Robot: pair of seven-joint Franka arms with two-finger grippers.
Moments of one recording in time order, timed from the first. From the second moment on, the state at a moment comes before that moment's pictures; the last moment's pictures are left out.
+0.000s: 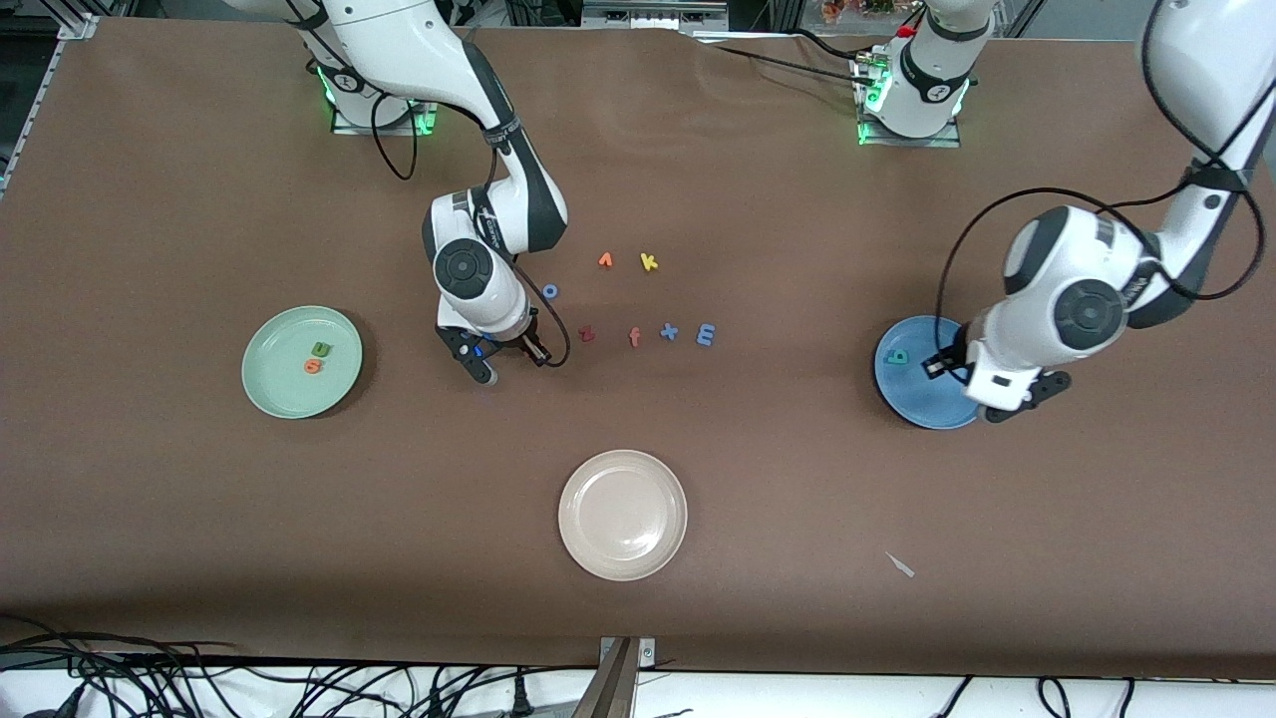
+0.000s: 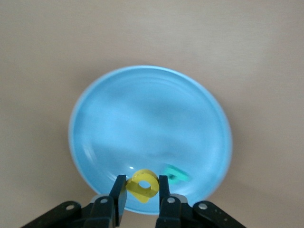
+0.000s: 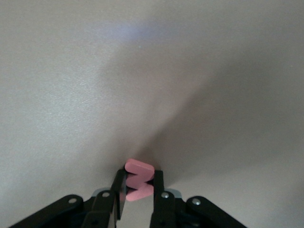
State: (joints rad) left arm 0.67 0.50 -0.76 -1.96 0.39 2.07 -0.74; right arm 0.91 0.63 -0.36 -1.89 0.43 2.41 1.10
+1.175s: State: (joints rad) left arm 0.66 0.62 -0.98 -1.95 0.39 2.08 -0.90; right arm 0.81 0.50 -0.73 -2.04 0.29 2.16 -0.01
